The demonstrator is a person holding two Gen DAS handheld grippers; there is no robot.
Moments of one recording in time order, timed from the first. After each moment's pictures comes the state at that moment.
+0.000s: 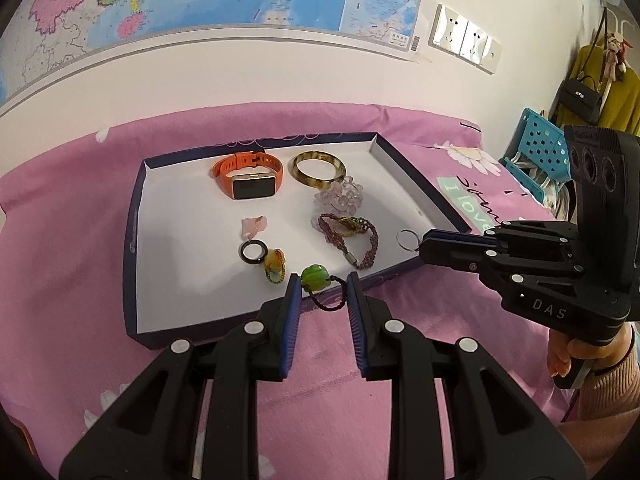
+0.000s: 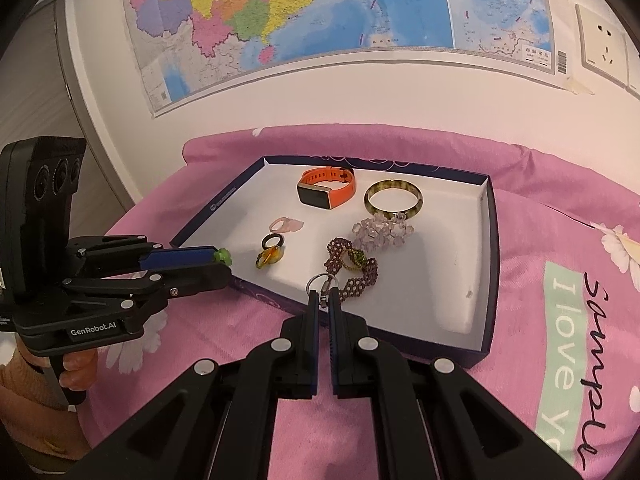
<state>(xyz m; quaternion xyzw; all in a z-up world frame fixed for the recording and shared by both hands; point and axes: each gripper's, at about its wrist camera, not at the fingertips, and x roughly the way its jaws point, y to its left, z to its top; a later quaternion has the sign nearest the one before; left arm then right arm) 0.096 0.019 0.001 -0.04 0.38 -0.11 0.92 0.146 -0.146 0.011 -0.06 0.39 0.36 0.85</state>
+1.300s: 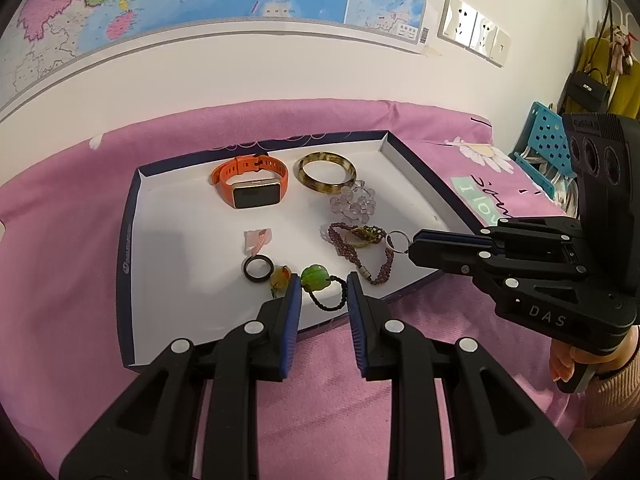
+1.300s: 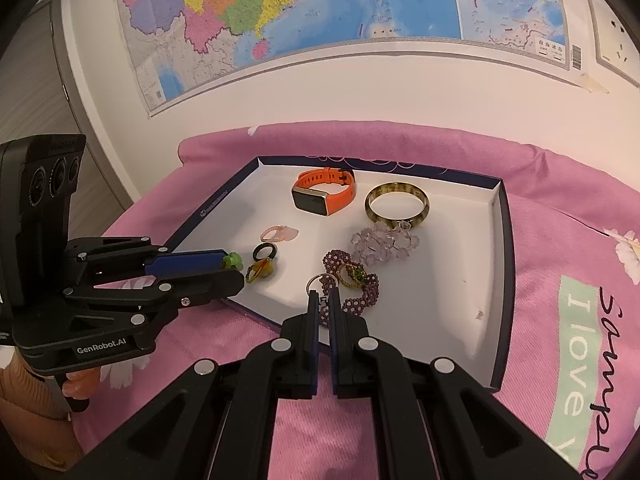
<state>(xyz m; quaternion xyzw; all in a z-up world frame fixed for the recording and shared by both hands) 0.117 0.015 -0.003 -0.03 0.39 -0.10 0.92 0.165 -0.136 0.007 -0.06 0.40 0.36 0.84</state>
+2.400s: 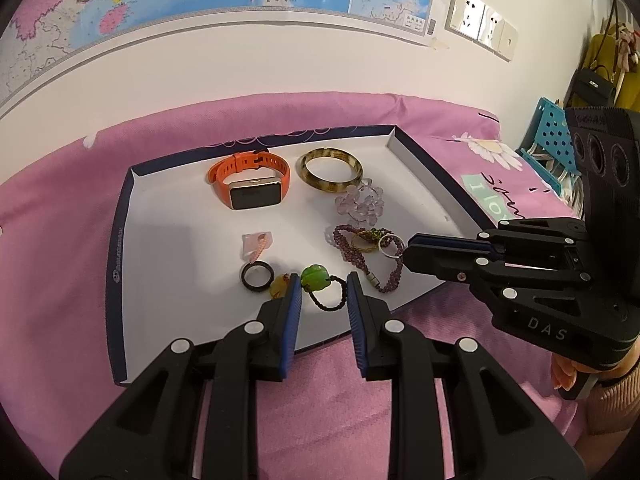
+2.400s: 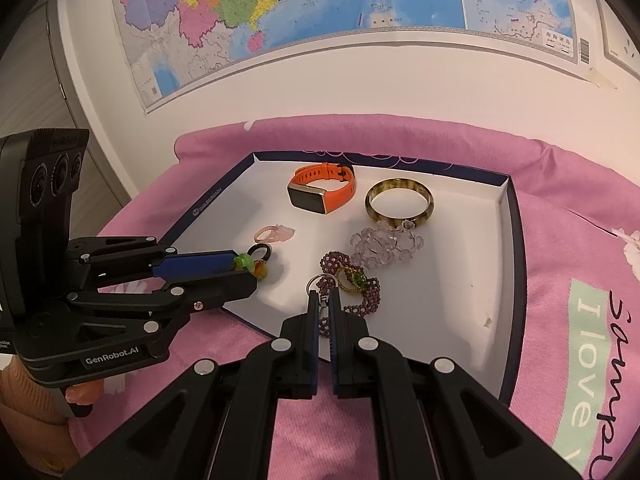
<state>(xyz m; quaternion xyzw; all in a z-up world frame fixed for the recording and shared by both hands) 0.129 0.013 -0.010 -0.02 0.40 -0.09 0.91 0.177 -0.127 -0.001 -0.06 0.41 0.36 0.84</state>
